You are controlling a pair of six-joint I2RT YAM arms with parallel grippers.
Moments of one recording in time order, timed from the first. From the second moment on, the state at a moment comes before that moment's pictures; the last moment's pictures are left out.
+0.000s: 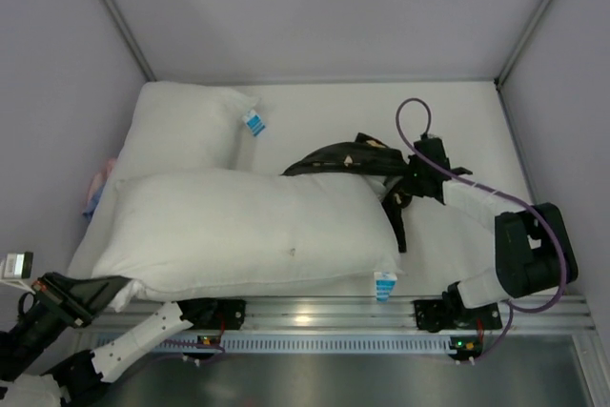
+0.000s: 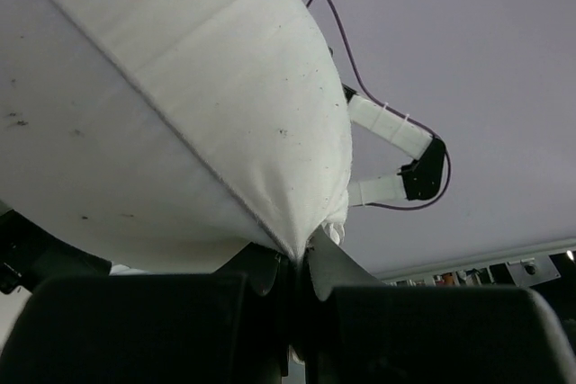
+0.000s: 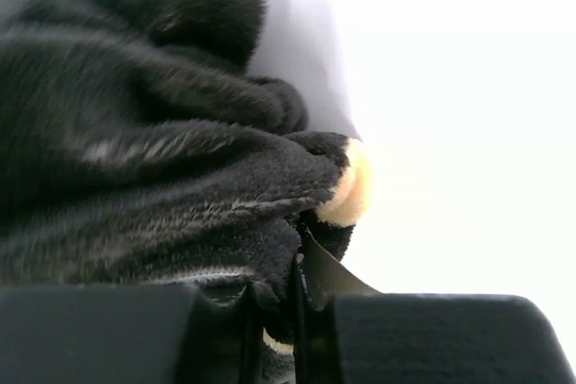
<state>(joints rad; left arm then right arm) -0.92 0.01 1.52 -1.48 -0.30 -1.12 0.26 1.47 0.78 -0.23 0.10 0.52</state>
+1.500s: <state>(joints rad) -0.94 0.01 1.26 -1.43 -0.33 -1.16 -0.20 1.02 1.56 -0.69 0.28 0.39</state>
